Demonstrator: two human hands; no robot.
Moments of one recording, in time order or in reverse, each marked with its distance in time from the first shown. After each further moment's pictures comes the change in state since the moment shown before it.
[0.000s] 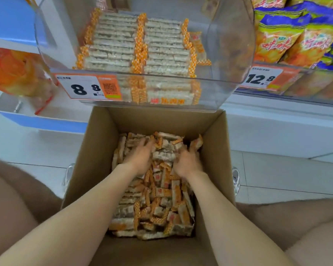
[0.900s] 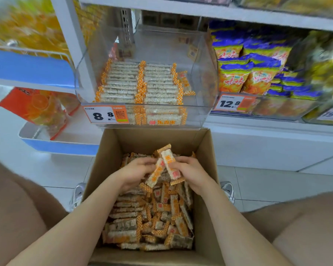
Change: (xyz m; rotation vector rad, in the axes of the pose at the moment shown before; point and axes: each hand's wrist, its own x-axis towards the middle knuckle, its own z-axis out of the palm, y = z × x) left_hand -0.071 0.026 -0.054 -1.038 -0.188 -0.107; right_hand -0.077 -0.015 -0.065 1.050 -0.128 0.006
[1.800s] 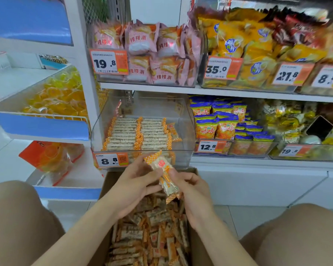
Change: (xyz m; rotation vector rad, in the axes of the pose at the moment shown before) left_hand -0.147 0.121 0.040 -0.357 -0.078 0.558; right_hand -0.125 -0.080 0.011 0.450 0.207 -0.422
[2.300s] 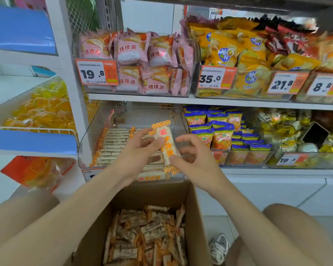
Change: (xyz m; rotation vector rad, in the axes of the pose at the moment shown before) left_hand 0.085 0.066 0.025 0.272 0.074 0.156; right_hand 0.049 -0.107 0.000 -0.637 -0.196 -0.453
